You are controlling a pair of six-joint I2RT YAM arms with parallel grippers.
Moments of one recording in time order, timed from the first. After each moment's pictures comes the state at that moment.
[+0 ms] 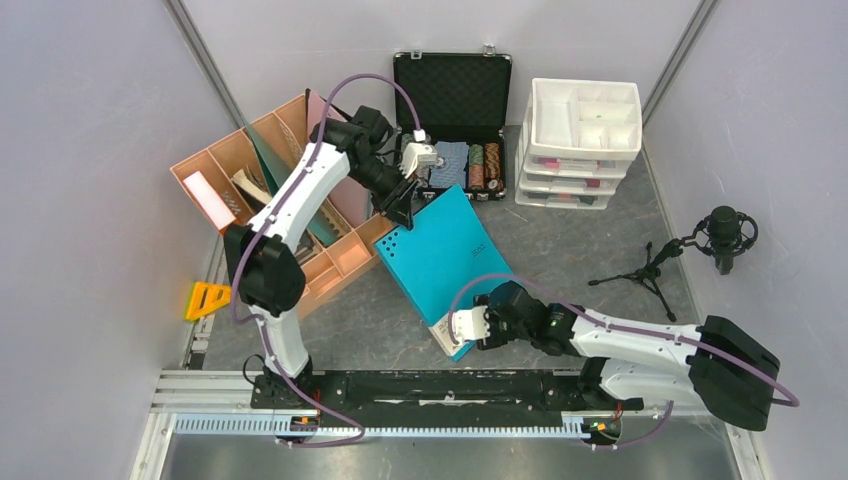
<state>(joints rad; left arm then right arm) -0.43 1.89 1.88 -1.33 0.73 0.60 1.01 1.11 0.40 -0.18 0.08 -0.79</state>
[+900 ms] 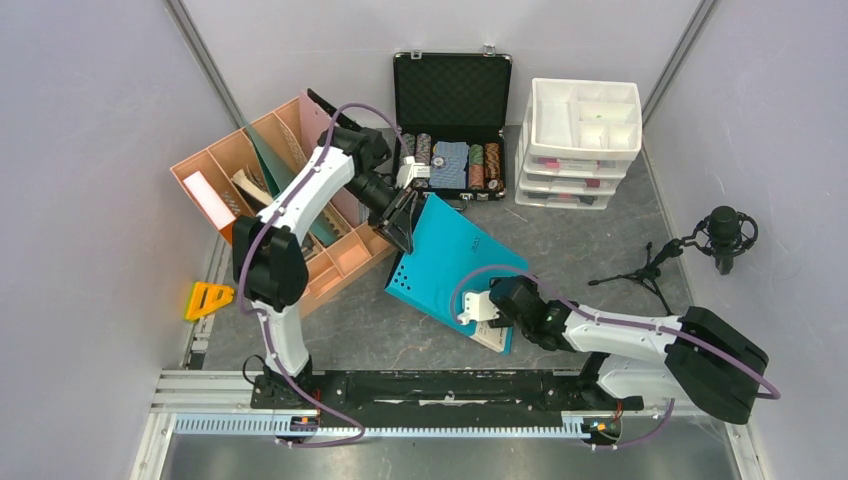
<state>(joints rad) -0.42 1.92 1.82 -1.51 0.85 0.33 0.95 1.20 0.36 -0.10 0.45 -0.84</state>
